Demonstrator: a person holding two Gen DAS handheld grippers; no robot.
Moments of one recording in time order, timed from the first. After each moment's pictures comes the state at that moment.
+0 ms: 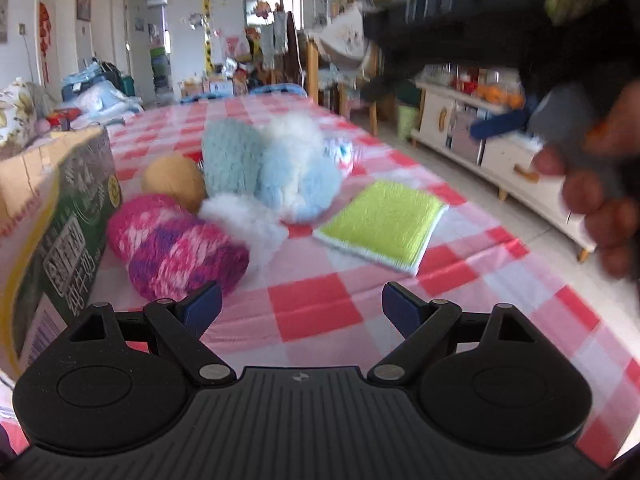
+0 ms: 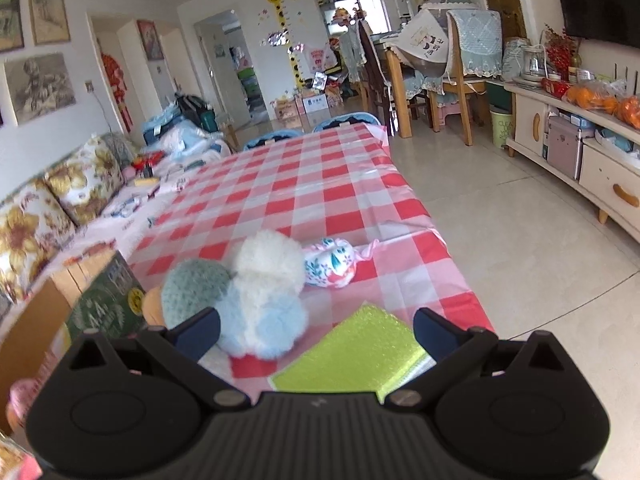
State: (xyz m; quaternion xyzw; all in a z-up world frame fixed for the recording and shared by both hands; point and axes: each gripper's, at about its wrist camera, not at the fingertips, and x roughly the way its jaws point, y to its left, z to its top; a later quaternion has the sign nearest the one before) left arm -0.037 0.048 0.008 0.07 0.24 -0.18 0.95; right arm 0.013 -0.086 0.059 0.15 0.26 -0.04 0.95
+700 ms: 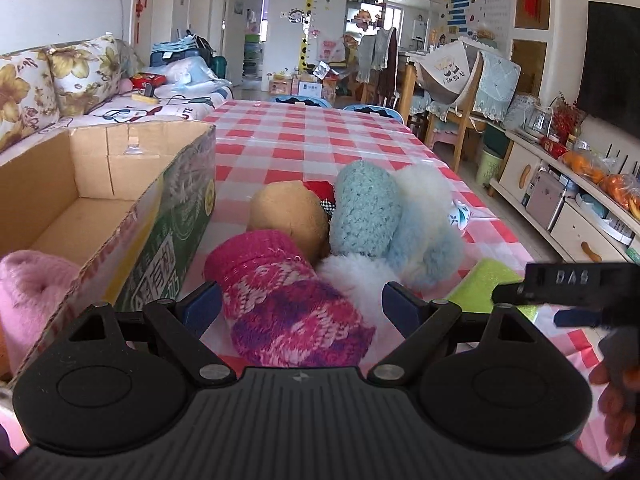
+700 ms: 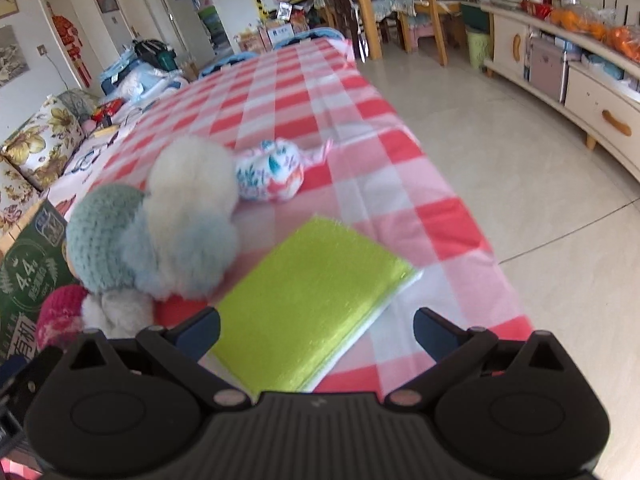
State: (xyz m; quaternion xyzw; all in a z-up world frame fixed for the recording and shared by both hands) left arm 0.012 0.082 0.022 -0.02 0.26 -0.06 0.96; right arm 0.045 -0.105 -0.004 0.19 0.37 -0.06 0.91
